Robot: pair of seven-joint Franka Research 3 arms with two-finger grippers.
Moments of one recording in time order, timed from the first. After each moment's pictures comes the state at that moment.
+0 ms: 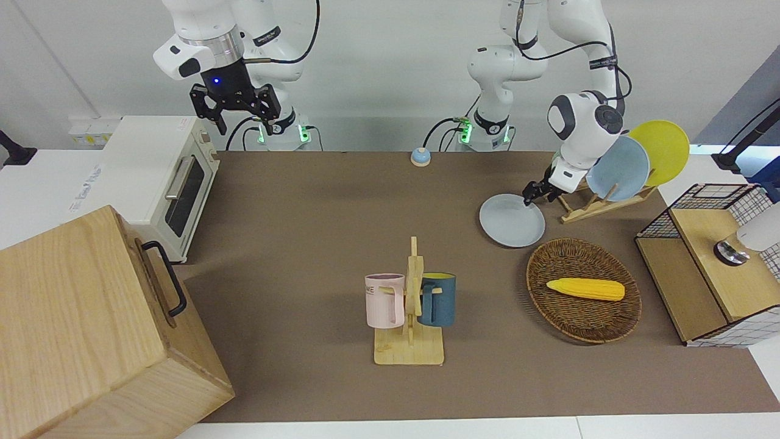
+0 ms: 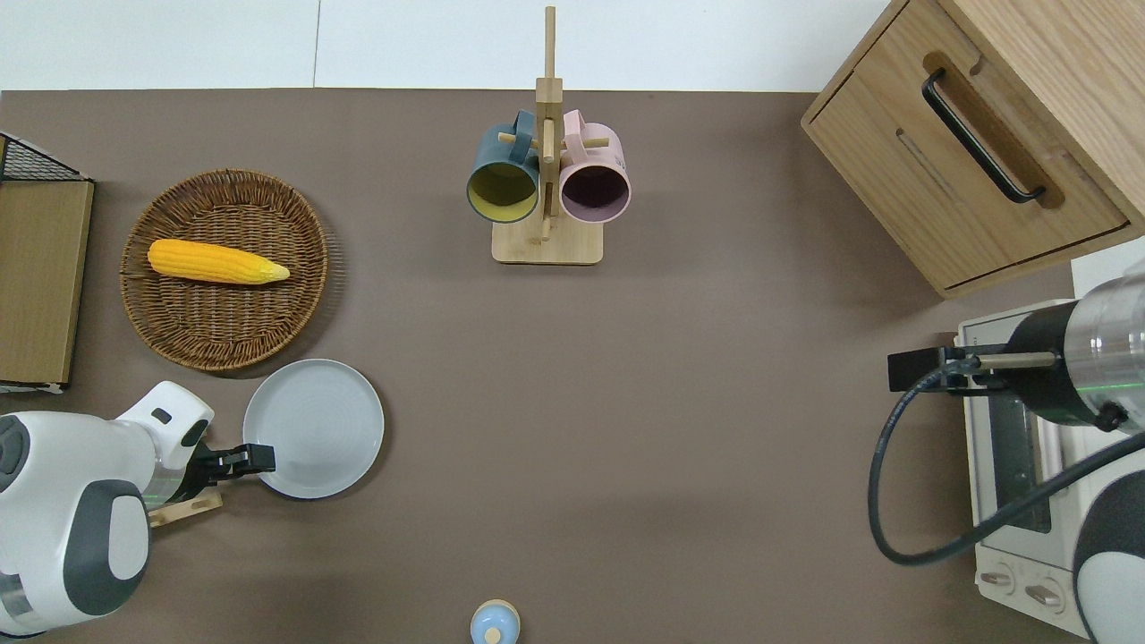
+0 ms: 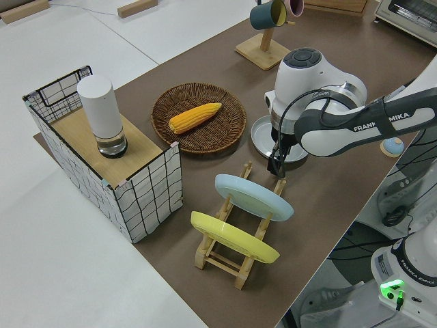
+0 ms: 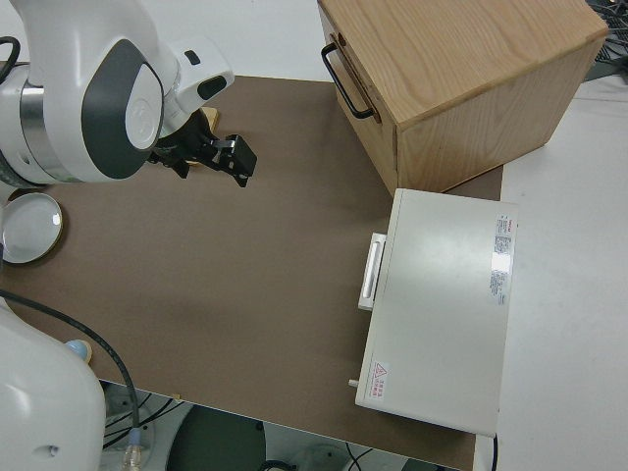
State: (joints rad) left arm 0.01 -0.12 0.10 -2.53 -0.09 2.30 -0.02; right arm -0.25 -0.12 0.37 -1.63 0.05 1.51 0.17
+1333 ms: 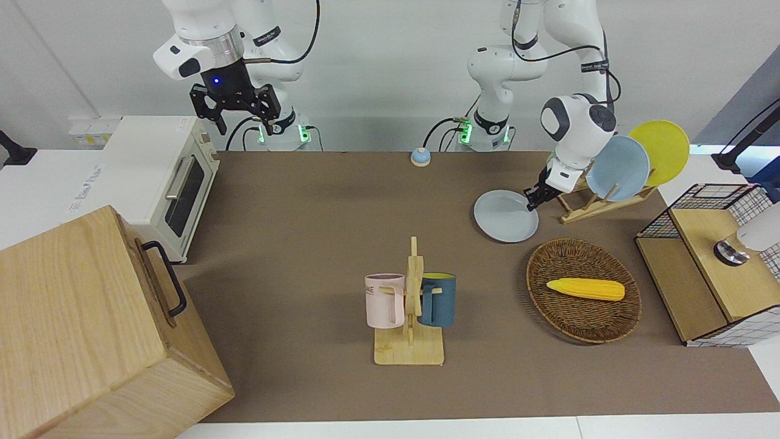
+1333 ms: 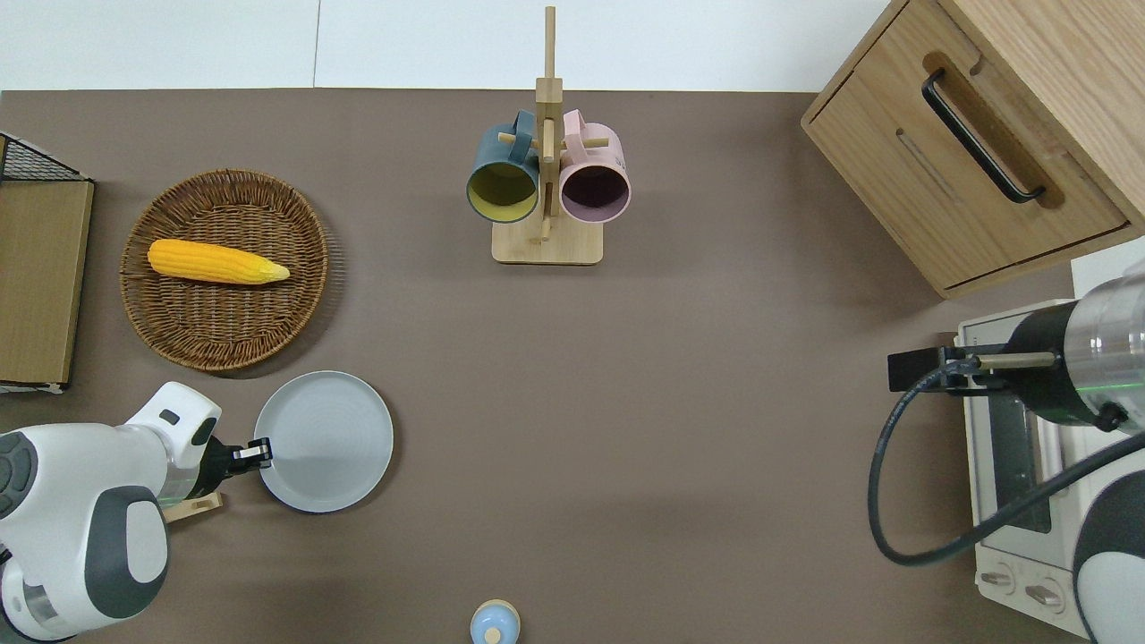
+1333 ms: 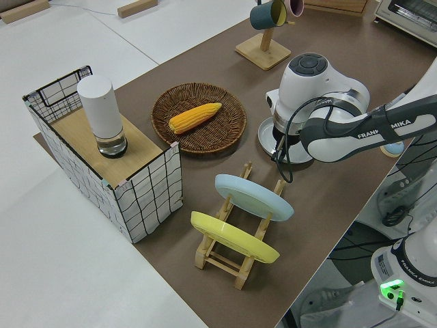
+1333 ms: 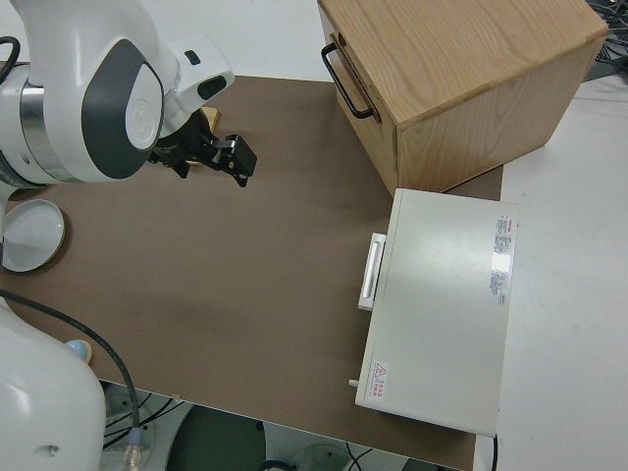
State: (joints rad) left arm 0.00 -0.12 0.08 -2.56 -0.18 2.40 -0.03; right arm -0.25 -0.12 0.37 -1.63 0.05 1.51 0.17
